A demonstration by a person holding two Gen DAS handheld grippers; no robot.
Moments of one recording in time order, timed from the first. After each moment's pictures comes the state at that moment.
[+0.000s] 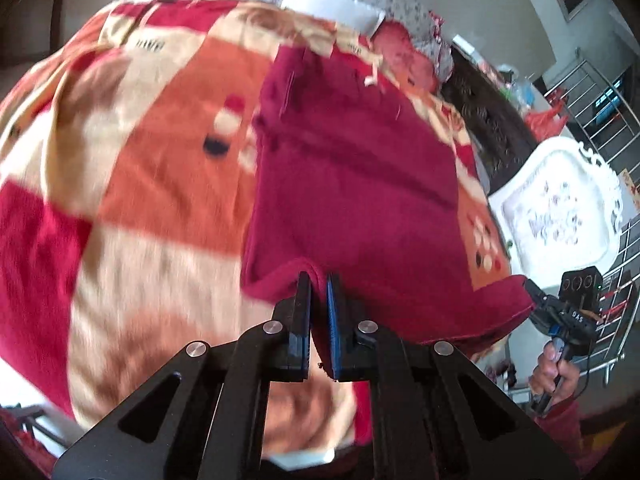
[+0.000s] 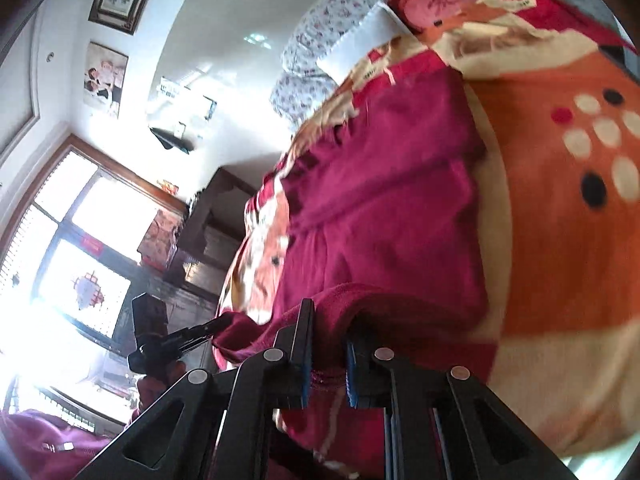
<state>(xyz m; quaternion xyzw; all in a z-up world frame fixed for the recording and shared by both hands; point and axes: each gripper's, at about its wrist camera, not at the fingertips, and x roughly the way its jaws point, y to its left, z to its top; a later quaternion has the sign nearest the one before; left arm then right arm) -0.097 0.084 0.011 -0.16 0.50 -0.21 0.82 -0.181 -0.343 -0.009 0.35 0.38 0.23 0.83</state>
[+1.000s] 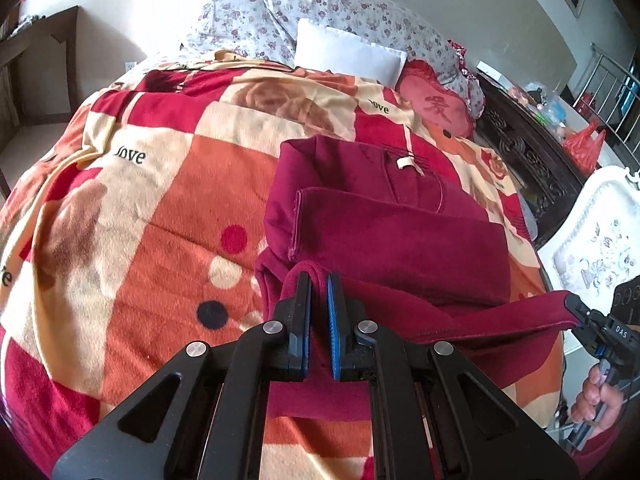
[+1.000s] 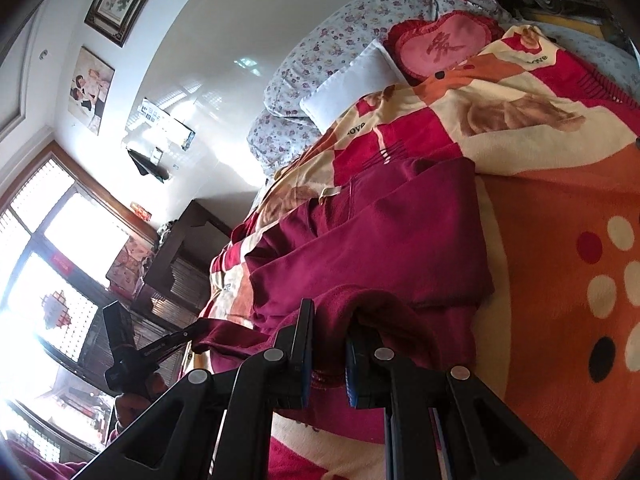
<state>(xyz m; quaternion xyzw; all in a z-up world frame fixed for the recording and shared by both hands) 0.013 0.042 0.025 -0.10 0.44 -0.14 0.88 -0.079 -0.362 0.016 0.32 0.35 0.17 0.87</state>
